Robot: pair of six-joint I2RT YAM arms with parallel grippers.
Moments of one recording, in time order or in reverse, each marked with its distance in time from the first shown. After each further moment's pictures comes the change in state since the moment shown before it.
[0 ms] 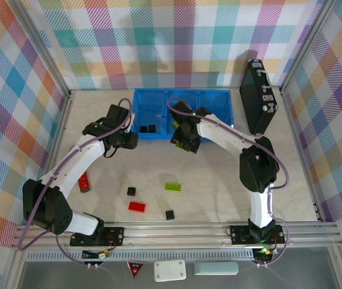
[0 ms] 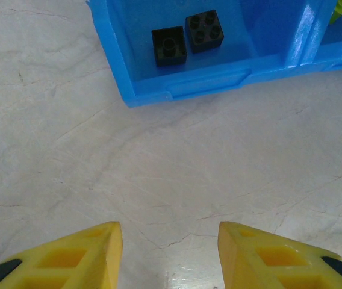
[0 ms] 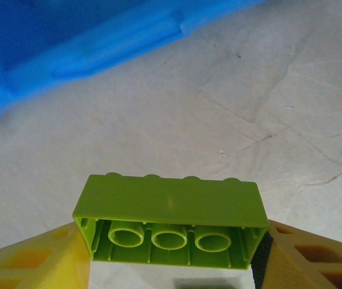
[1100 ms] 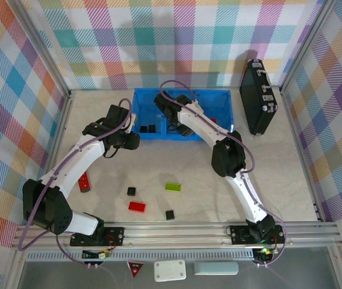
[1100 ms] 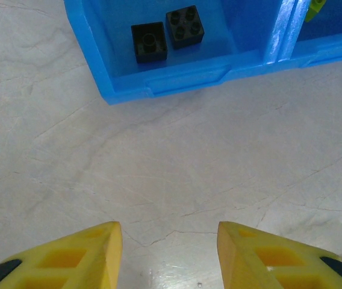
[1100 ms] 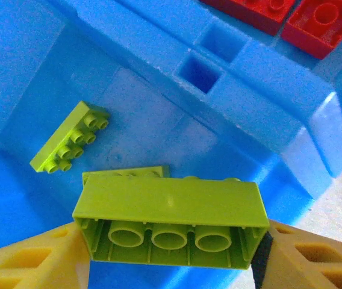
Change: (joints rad) left arm 0.001 0.000 -0.004 0.002 0.060 -0.012; right arm 0.000 0.449 0.635 -0.206 0.494 0.523
